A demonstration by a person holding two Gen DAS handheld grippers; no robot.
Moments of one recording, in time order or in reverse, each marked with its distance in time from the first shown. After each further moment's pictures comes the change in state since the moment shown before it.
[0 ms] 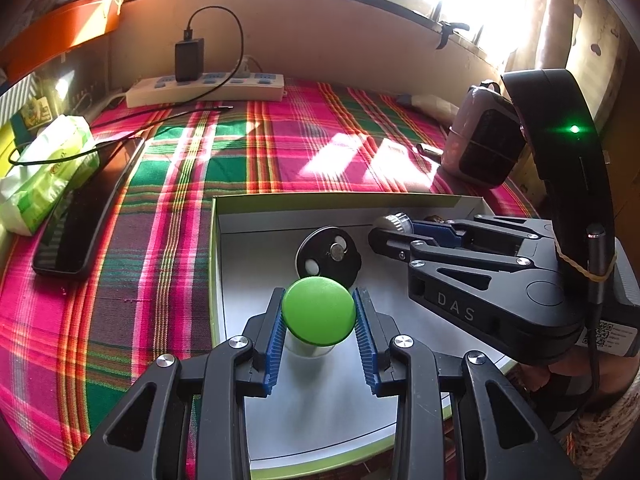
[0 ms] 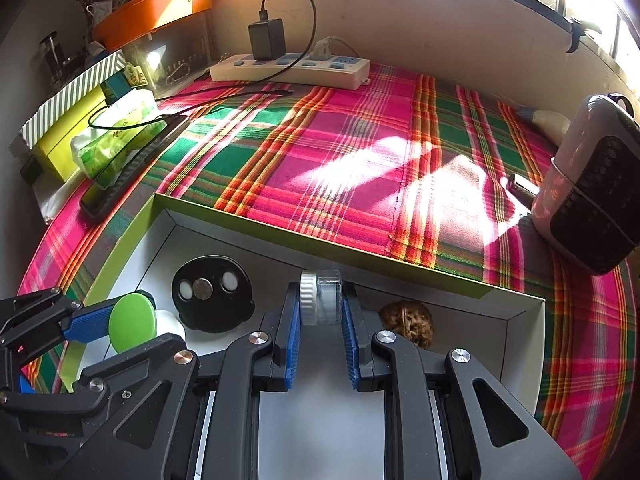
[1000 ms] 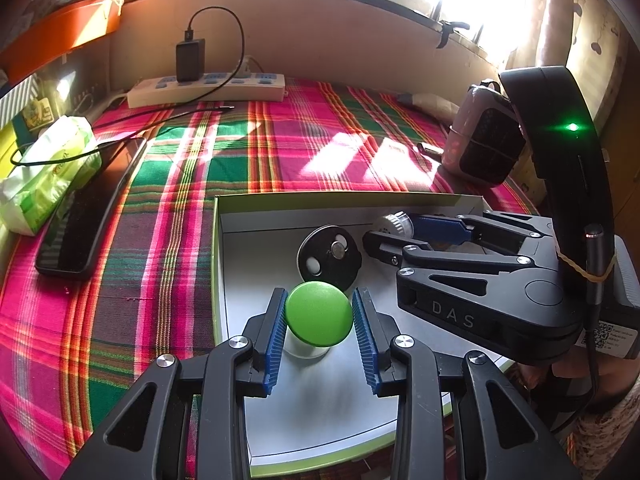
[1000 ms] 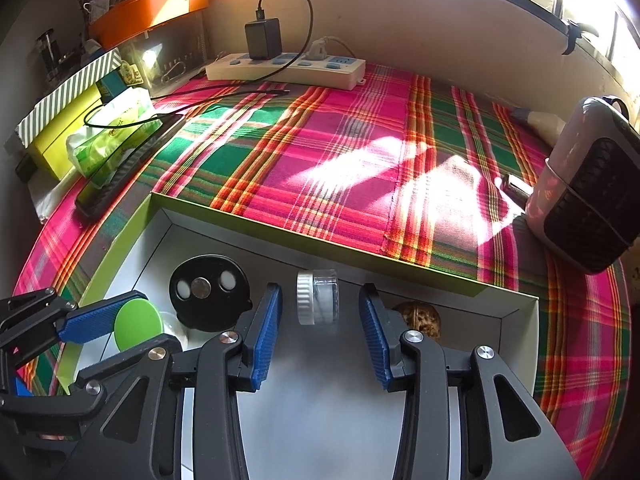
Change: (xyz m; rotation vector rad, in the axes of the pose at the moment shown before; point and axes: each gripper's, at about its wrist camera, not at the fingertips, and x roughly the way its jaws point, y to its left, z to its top) left arm 0.000 -0.001 -0.001 0.003 -0.001 0.006; right arm -0.001 0.002 -0.002 0.002 0.000 -0.028
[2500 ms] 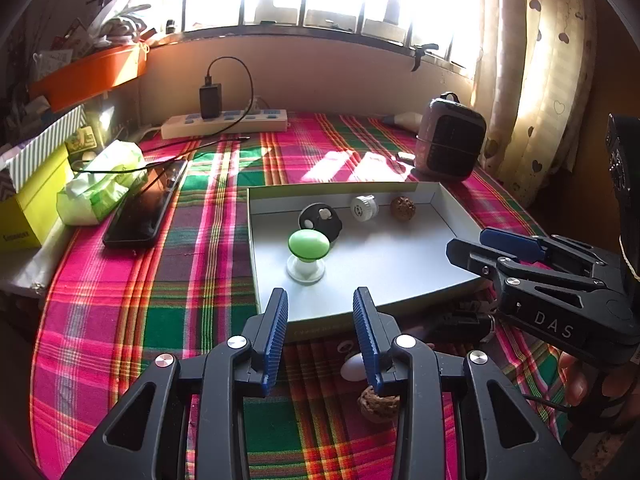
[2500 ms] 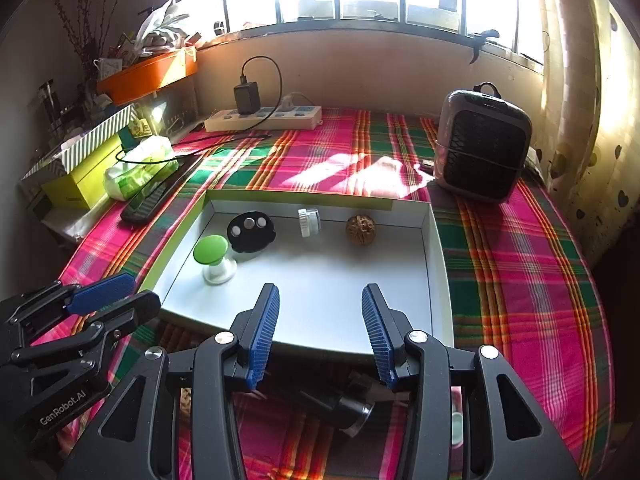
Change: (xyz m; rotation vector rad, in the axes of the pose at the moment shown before) left arm -0.090 -0.018 -0.057 0.069 -0.118 0.051; right arm -0.119 0.011 -0.089 0.161 -0.204 -0.074
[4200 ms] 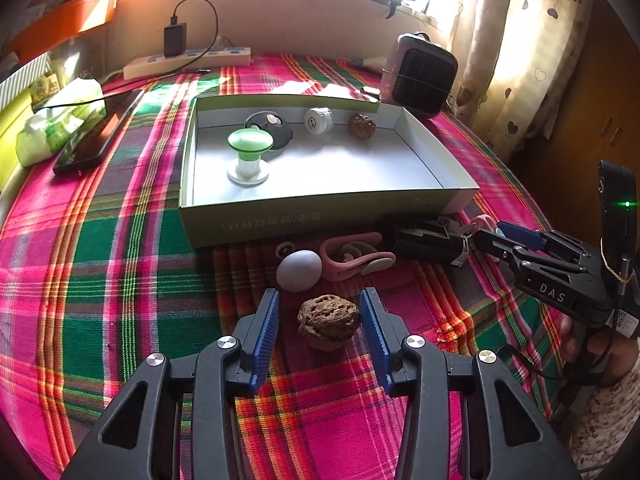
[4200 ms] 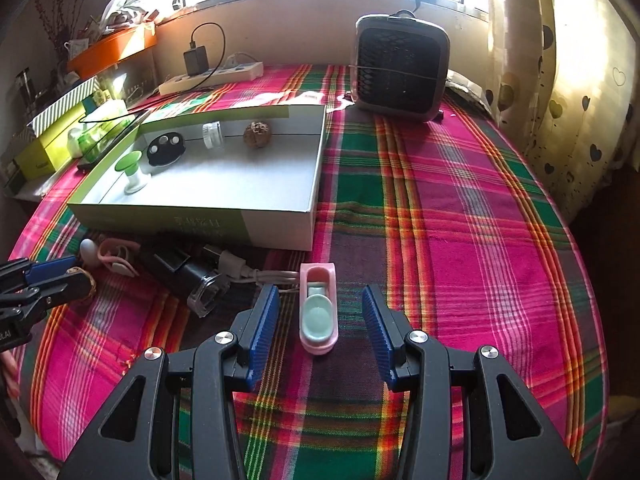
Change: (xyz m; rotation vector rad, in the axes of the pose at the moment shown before) left arm 0.023 -0.021 -0.044 -0.007 0.176 -0.112; right arm 0.007 -0.079 -0.064 0.011 0.104 -0.095
